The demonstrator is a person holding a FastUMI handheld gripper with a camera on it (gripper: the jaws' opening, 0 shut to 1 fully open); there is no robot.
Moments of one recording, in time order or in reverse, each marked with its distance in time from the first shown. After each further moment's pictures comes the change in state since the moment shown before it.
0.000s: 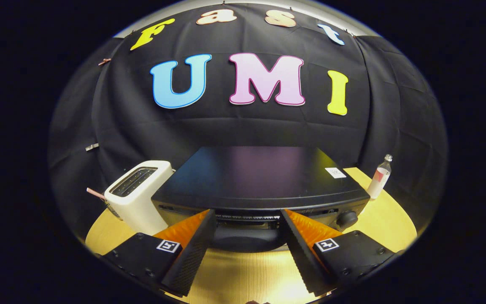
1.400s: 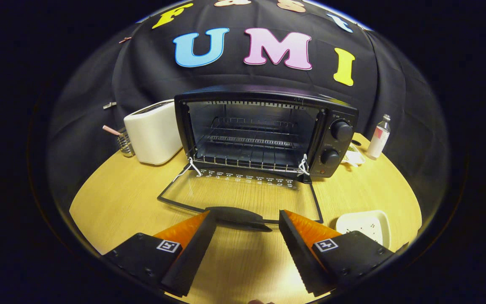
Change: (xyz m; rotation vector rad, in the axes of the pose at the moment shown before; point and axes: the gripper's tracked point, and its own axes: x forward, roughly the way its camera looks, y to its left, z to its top) arm -0.089 -0.016 -0.151 -0.079 0.206 0.088
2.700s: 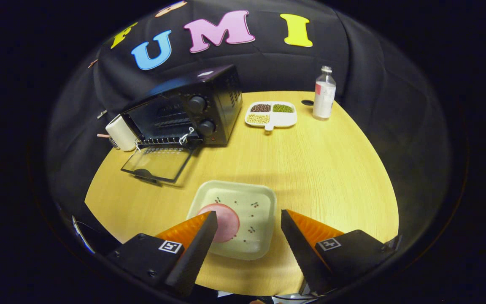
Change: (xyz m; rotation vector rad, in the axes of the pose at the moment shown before) arm -0.064 -0.268 -0.051 0.143 0.255 0.069
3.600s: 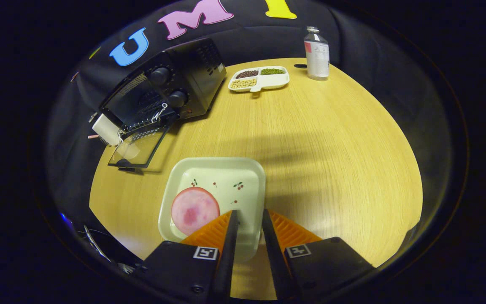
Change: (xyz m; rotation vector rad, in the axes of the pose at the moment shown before) arm 0.040 -0.021 -0.044 0.108 0.171 0.011
